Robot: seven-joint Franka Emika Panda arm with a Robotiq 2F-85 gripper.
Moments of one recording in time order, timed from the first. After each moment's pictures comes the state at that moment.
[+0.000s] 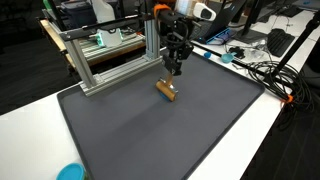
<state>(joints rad) 0.02 0.36 0.03 -1.90 -0.30 2.22 -1.08</state>
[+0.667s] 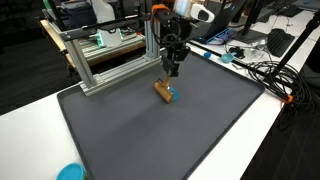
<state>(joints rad) 0.02 0.36 0.02 -1.90 -0.32 2.21 -0.98</state>
